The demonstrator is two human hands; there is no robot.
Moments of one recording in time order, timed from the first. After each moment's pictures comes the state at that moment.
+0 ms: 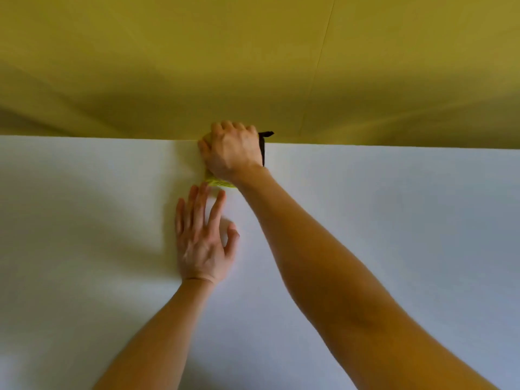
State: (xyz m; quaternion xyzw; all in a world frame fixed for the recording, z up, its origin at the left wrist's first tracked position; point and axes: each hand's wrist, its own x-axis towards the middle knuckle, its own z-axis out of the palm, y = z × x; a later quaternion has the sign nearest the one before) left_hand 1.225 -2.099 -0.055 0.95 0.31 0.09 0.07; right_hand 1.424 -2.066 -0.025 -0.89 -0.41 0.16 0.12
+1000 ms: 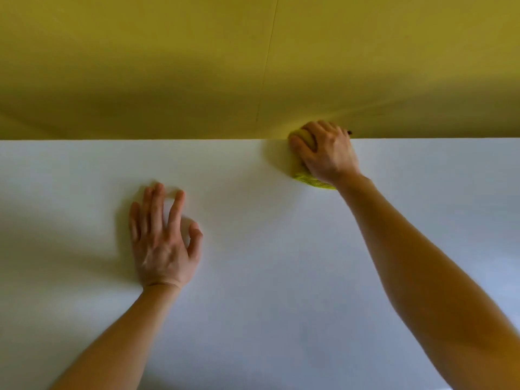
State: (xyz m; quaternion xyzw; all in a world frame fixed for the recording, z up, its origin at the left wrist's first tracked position) left_hand 1.227 -2.101 -0.055 0.95 0.29 0.10 0.09; right_hand 1.544 -2.292 -0.040 -0.94 -0.27 0.09 0.17
